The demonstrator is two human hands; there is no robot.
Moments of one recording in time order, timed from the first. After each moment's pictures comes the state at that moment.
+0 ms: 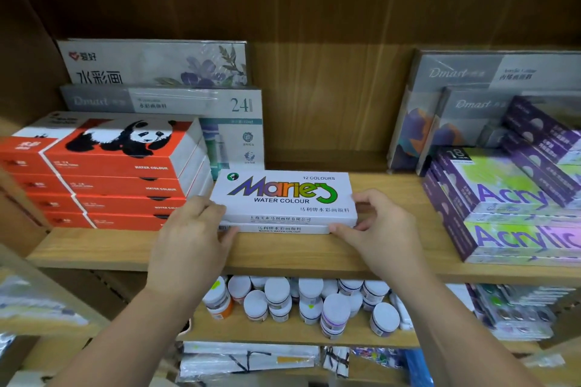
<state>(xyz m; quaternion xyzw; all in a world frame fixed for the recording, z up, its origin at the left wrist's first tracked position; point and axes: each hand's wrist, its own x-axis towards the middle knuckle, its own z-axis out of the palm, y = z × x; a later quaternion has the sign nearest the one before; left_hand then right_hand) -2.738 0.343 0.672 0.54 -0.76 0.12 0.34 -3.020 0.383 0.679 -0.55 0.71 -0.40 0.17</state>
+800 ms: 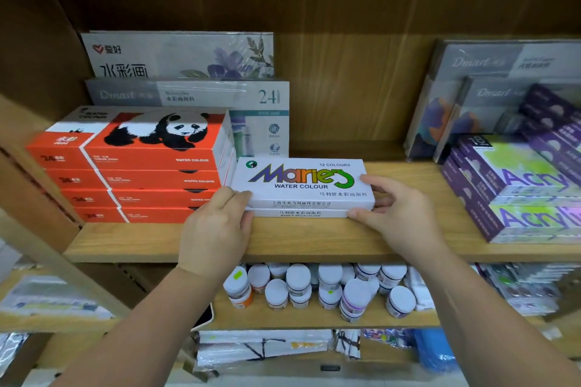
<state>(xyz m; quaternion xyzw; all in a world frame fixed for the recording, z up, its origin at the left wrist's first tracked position) -2.708 0.318 0.657 0.45 -0.78 0.15 0.40 -3.003 0.371 0.674 -0.54 0.68 -0.44 0.22</state>
